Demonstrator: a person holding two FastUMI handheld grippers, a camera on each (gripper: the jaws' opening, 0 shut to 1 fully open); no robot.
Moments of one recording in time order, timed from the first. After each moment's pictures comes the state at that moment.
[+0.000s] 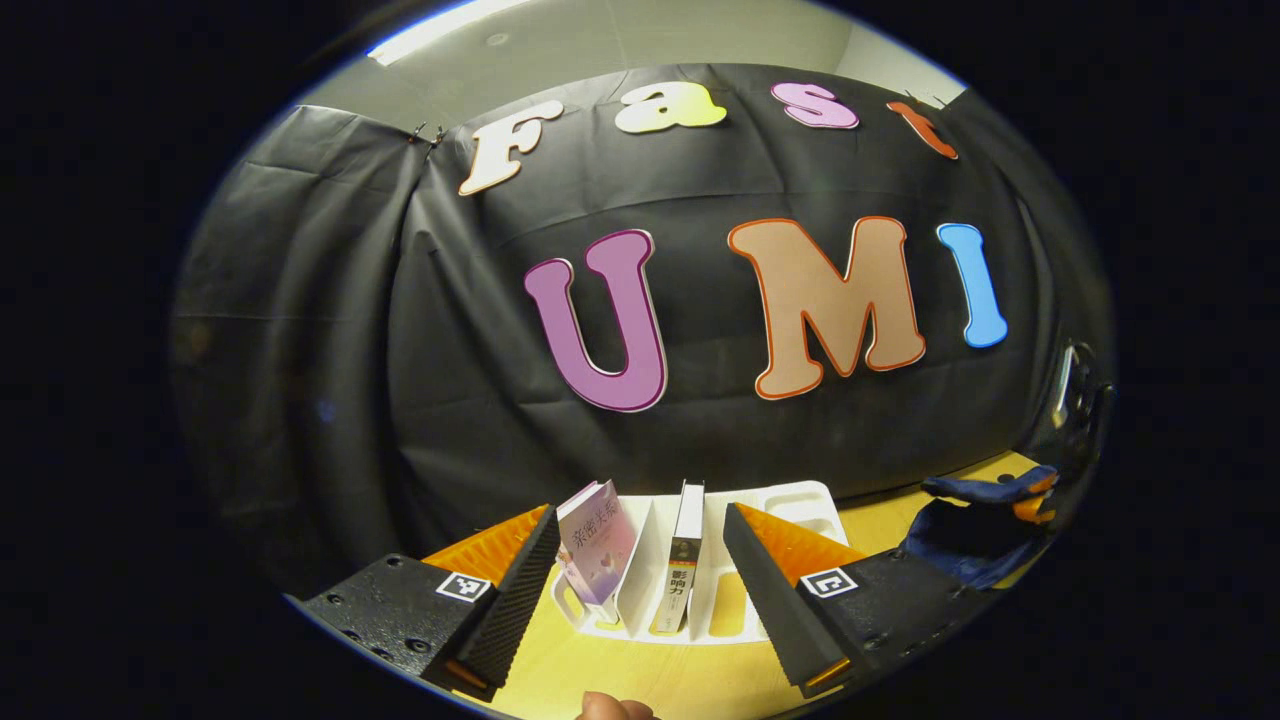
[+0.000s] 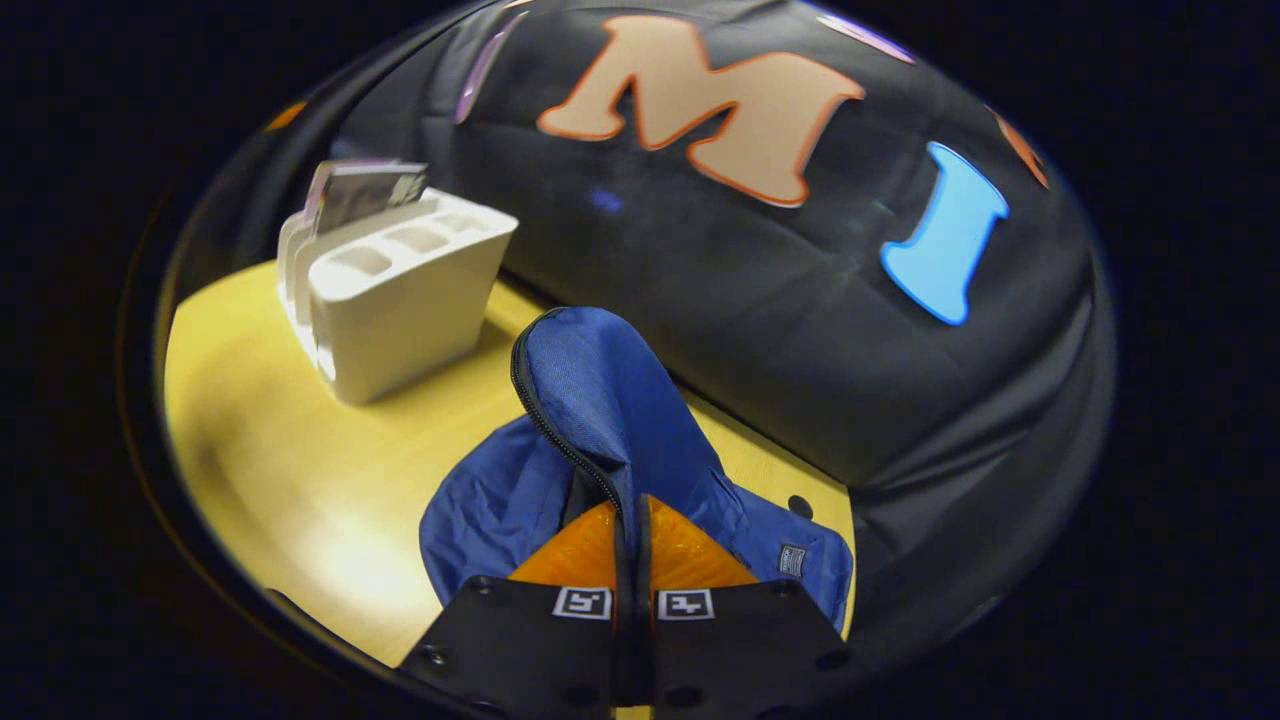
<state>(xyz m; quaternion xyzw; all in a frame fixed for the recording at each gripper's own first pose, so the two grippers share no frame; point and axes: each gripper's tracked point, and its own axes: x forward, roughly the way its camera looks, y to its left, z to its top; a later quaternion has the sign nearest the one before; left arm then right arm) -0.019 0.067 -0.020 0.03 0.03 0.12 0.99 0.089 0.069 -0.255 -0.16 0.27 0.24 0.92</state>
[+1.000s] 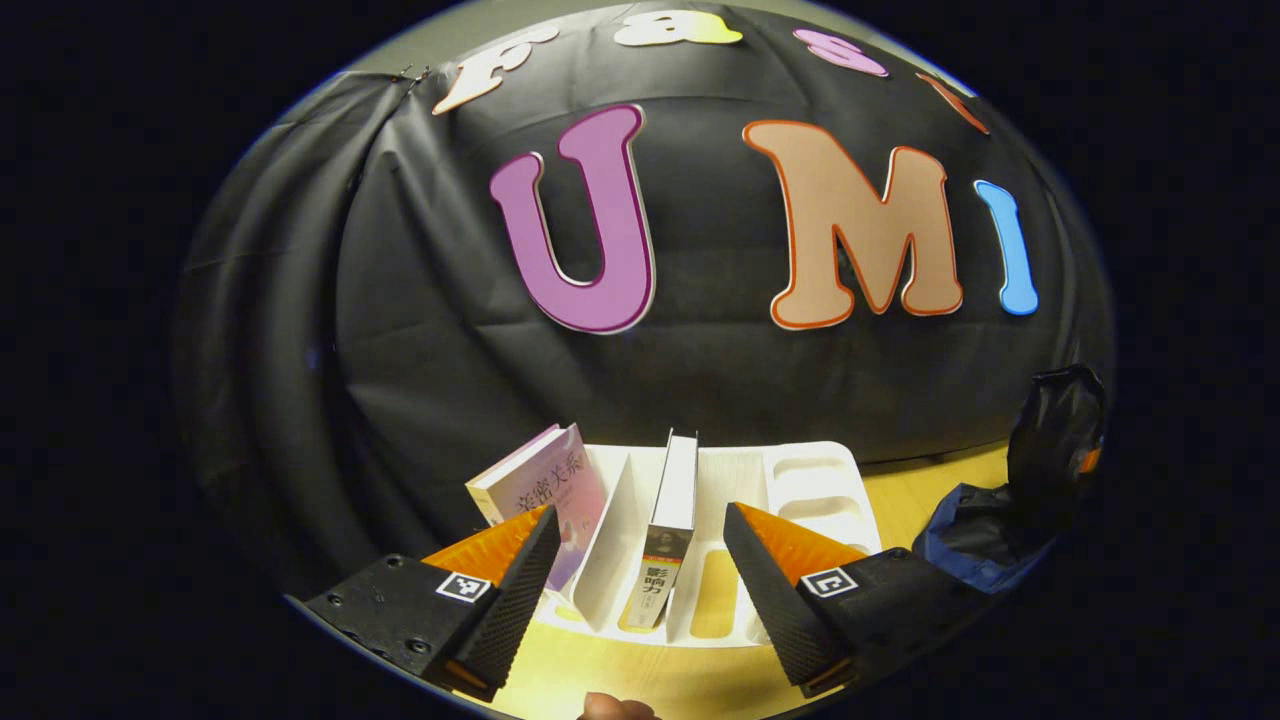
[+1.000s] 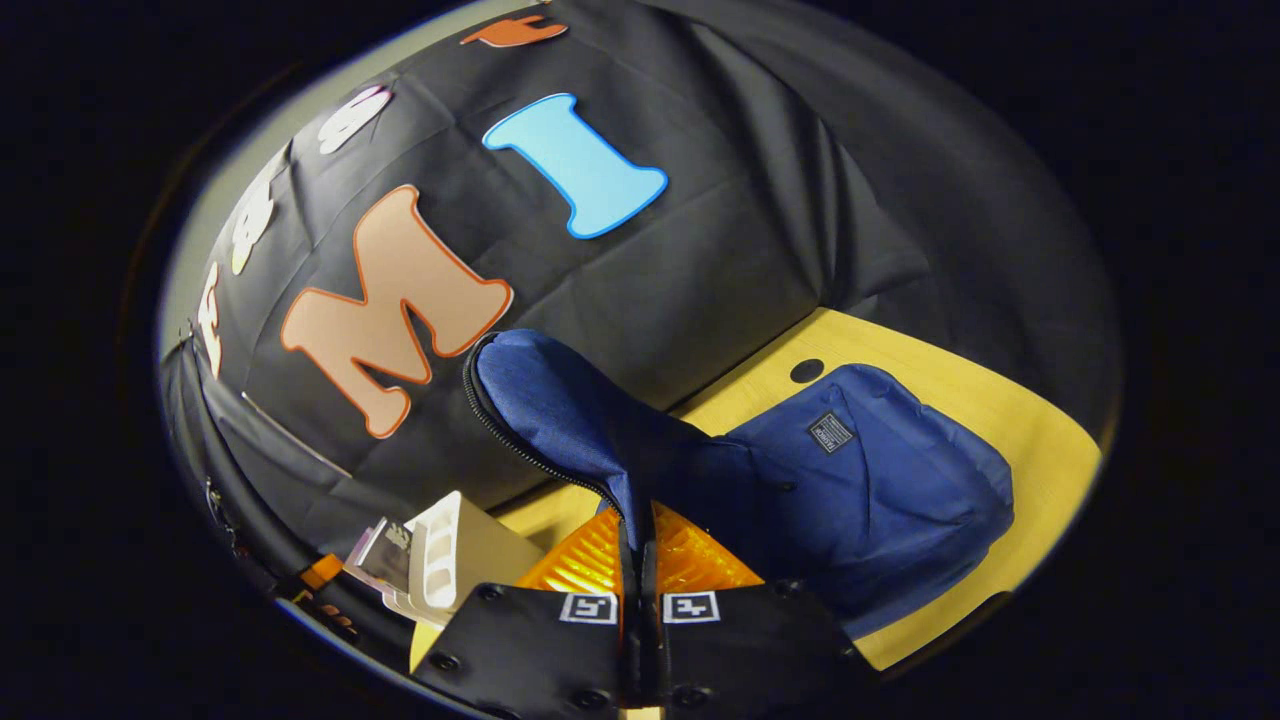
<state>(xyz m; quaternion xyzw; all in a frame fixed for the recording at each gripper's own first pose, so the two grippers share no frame) 0.075 0.075 -0.100 -0.01 0.15 0.11 0.98 0.101 0.011 -0.226 0.35 0.31 0.06 0.88</state>
